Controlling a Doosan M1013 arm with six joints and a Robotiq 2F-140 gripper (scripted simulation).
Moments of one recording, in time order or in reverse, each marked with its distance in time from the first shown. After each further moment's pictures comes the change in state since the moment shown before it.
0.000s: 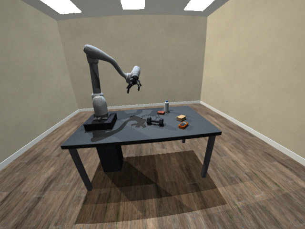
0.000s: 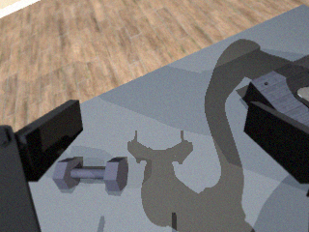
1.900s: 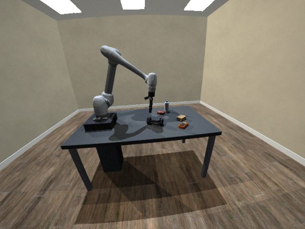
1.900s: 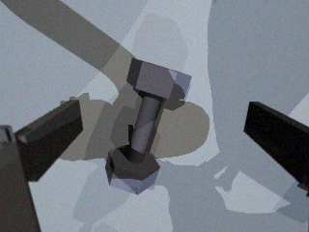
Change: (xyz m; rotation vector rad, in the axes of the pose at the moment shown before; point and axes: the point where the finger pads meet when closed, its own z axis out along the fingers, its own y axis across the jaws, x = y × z) arm -0.195 -0.158 0.184 -0.701 -0.440 1.139
